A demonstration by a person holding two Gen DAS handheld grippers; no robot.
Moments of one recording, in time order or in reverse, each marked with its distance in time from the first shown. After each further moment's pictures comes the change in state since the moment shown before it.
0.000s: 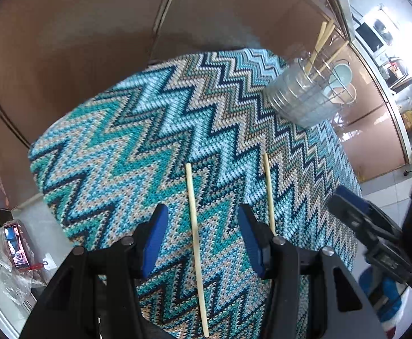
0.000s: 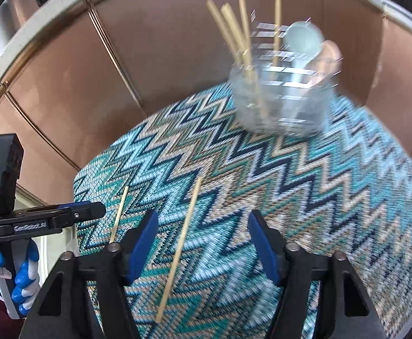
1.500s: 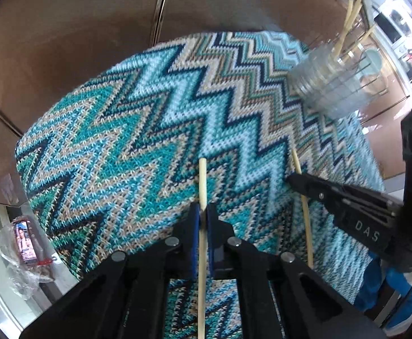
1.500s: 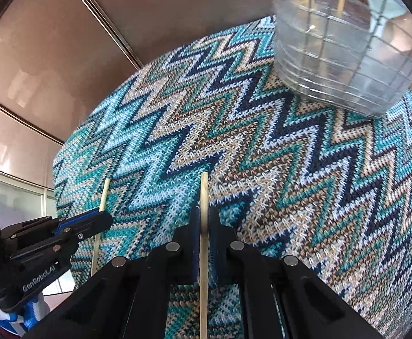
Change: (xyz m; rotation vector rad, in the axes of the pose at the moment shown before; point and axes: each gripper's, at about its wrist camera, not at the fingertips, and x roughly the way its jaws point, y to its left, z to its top) left arm 0.037 -0.001 0.003 -0.013 0.020 0.102; right arm 0.096 0.009 0.024 0.003 0.243 0.023
